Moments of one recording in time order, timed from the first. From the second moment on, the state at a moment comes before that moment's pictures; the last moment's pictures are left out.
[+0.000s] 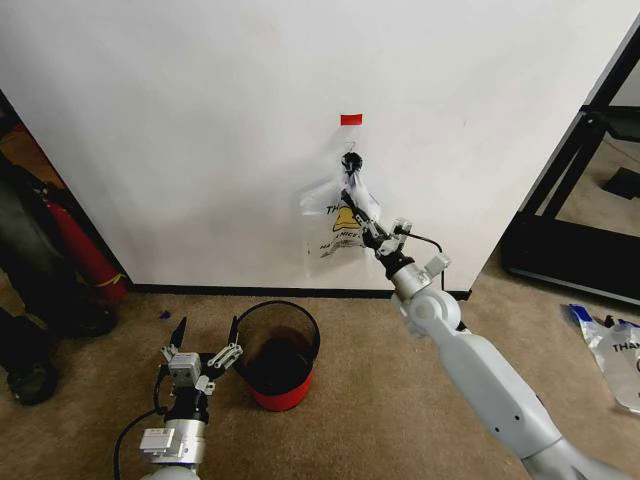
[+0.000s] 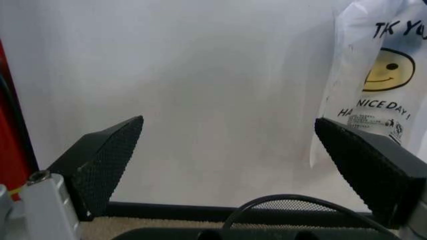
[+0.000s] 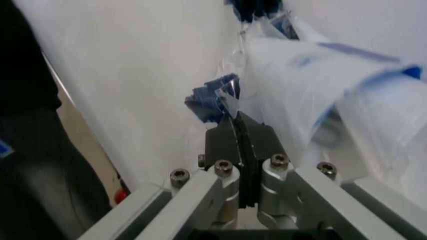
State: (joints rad) left arm 1.66 -1.22 -0.42 -2.05 -0.19 -0.34 -0.26; right arm -0.74 1.15 0.04 1.51 1.09 0.14 -0.32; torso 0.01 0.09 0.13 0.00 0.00
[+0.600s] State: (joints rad) left arm 1.66 -1.21 -0.41 -2.05 -0.19 -0.34 -0.26; right arm -0.90 1.10 0.07 1.63 1.05 0.15 -0.34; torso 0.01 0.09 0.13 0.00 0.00
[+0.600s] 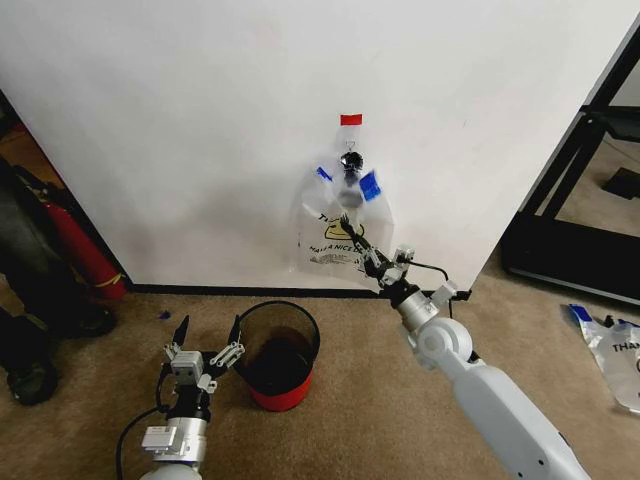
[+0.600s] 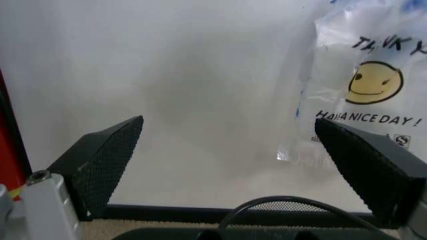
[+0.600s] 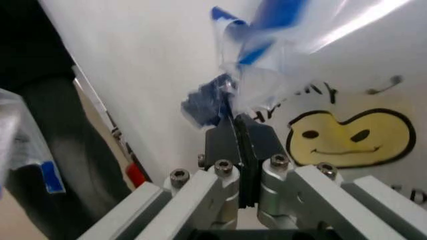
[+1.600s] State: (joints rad) left arm 1.64 -1.17 -0.39 -2.07 -0.21 -0.31 -0.26; right arm -1.14 0.97 0.11 1.80 0.88 0.18 -0.39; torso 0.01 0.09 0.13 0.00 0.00
